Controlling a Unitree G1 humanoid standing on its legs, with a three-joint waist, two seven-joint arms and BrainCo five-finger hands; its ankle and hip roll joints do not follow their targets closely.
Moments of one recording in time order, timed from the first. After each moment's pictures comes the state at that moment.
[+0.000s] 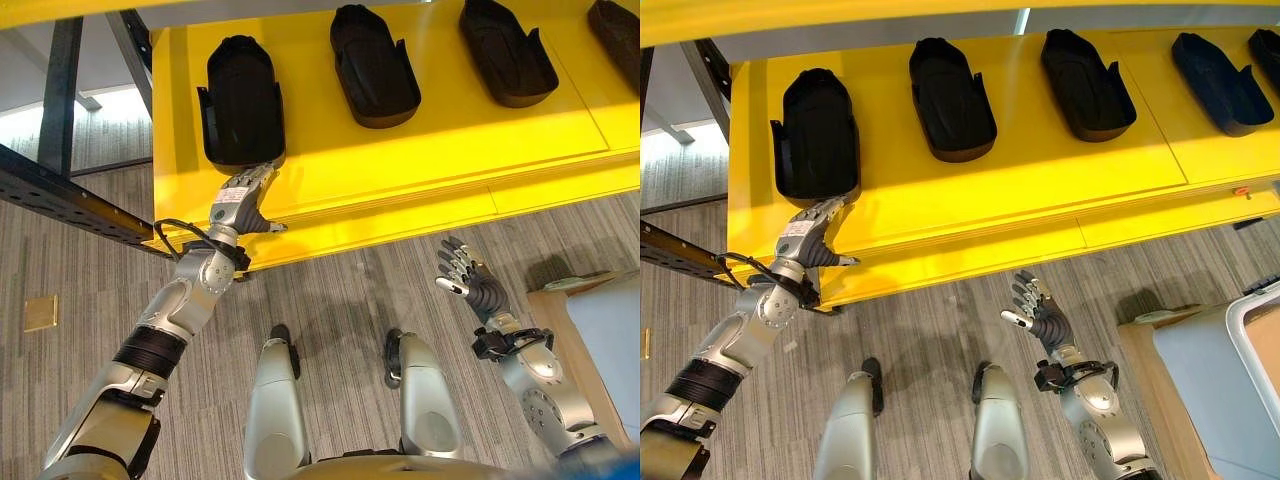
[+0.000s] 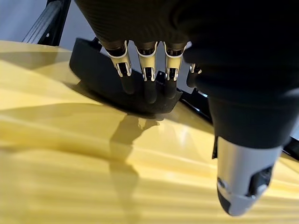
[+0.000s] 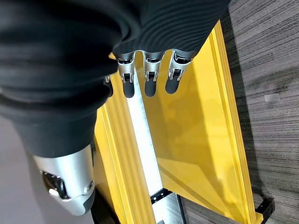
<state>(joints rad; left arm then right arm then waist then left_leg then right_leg) -0.44 0.66 -0.27 0.25 0.54 -0.07 0.25 0.07 -0.48 0.24 -0.01 0.64 -0.14 0.04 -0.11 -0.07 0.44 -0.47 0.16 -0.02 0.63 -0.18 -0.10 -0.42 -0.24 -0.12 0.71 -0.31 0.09</state>
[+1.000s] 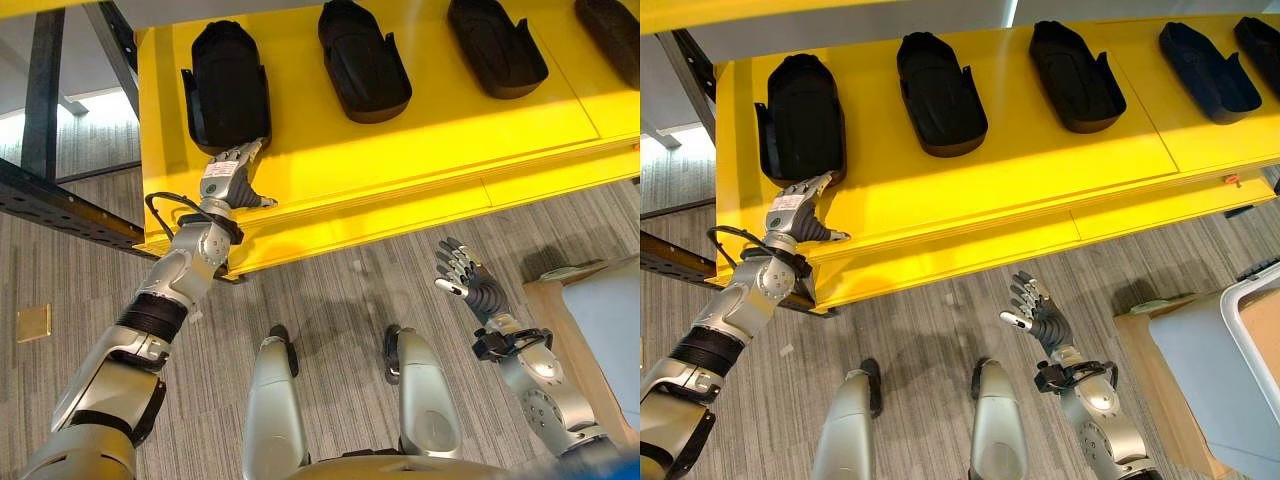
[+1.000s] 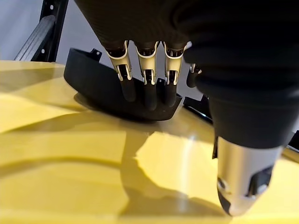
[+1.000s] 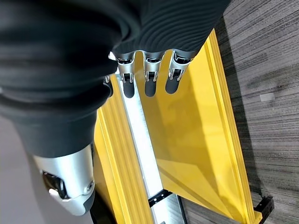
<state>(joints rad) -0.62 0.68 -0.32 0.42 0.54 -0.04 0.30 0.08 -0.49 0.24 -0.01 0.65 -0.13 0.06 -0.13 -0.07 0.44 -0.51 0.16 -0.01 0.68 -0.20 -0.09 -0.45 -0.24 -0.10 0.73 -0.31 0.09</state>
